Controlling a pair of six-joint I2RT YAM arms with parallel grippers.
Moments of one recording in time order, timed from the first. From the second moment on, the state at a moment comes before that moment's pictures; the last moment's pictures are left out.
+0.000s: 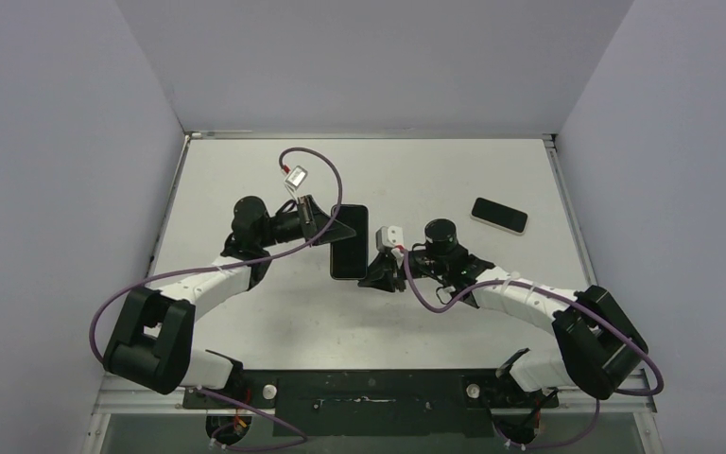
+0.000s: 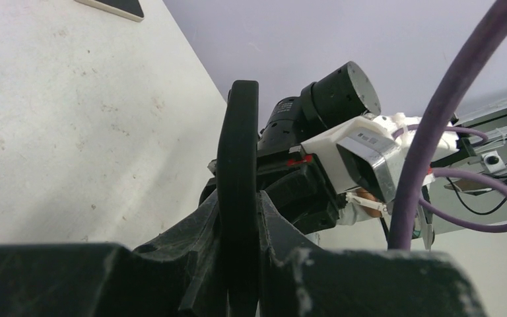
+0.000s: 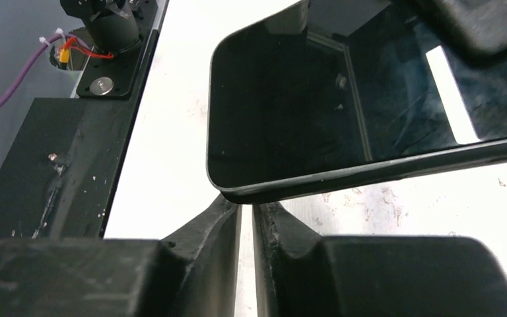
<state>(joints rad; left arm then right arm) -0.36 1.38 0.65 0.79 0.92 -1.12 0.67 1.36 0.64 0.40 -0.93 -0.26</state>
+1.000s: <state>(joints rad) -0.39 1.41 0.67 0.87 0.90 -1.20 0.56 1.36 0.54 0.84 -1.03 0.17</state>
